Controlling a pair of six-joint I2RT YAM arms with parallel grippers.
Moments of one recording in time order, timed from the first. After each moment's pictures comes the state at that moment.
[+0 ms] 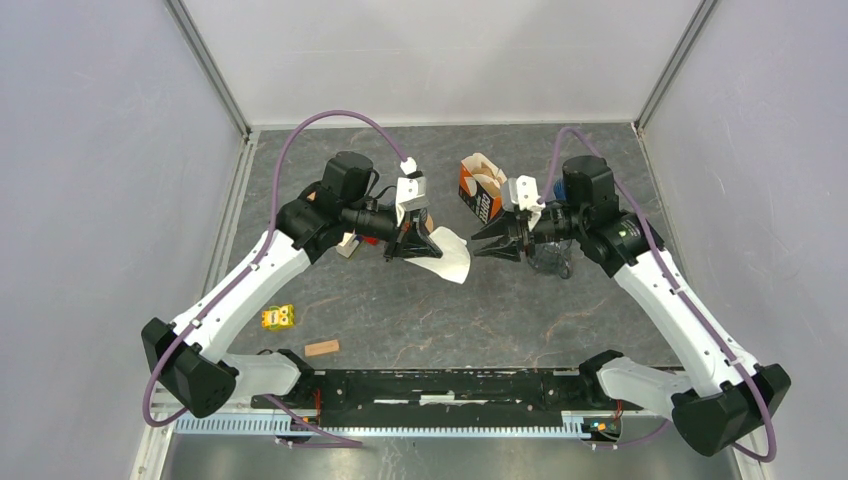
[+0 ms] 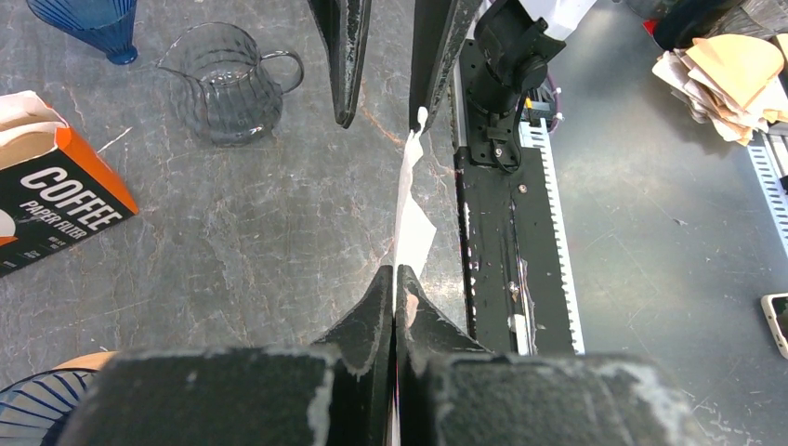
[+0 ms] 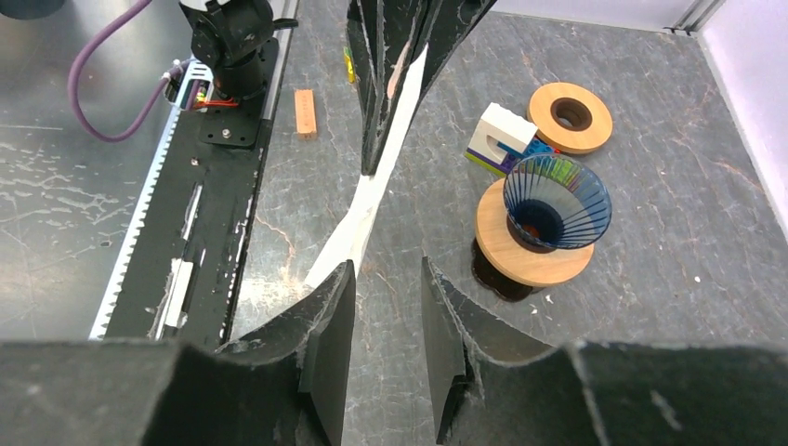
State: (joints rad) left arm -0.62 1.26 1.26 -0.57 0.95 0.31; right arm 0.44 1.10 1.15 -0.55 -1.08 -0.58
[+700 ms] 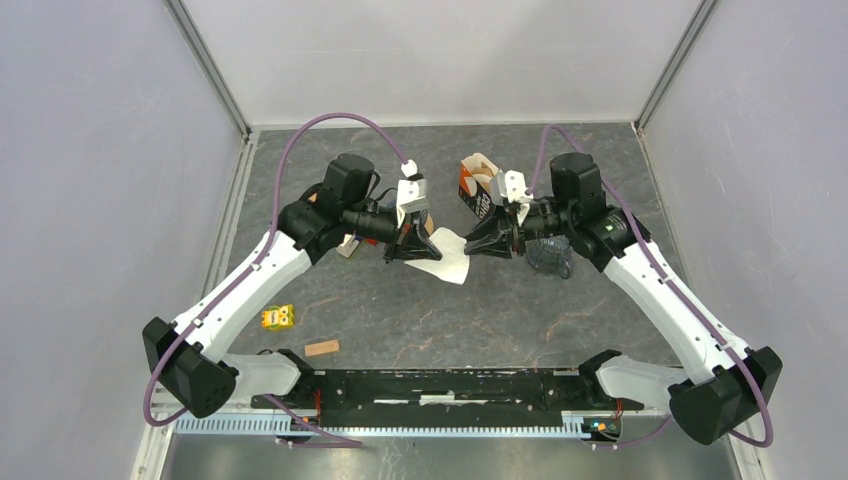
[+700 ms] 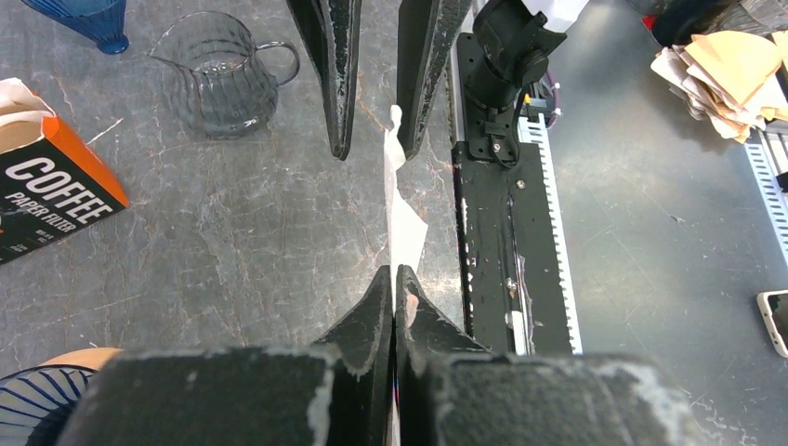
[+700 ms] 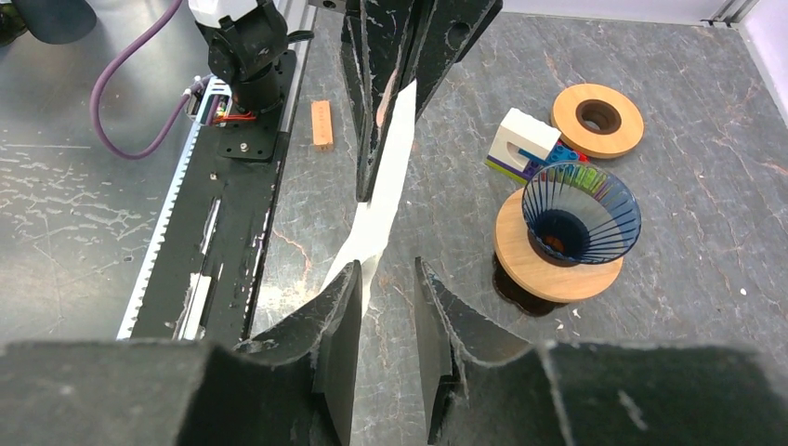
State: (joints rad) left arm -0.62 1.26 1.24 -0.57 0.95 0.31; right arm 0.48 1.16 1.15 -0.48 -1.09 -0.50
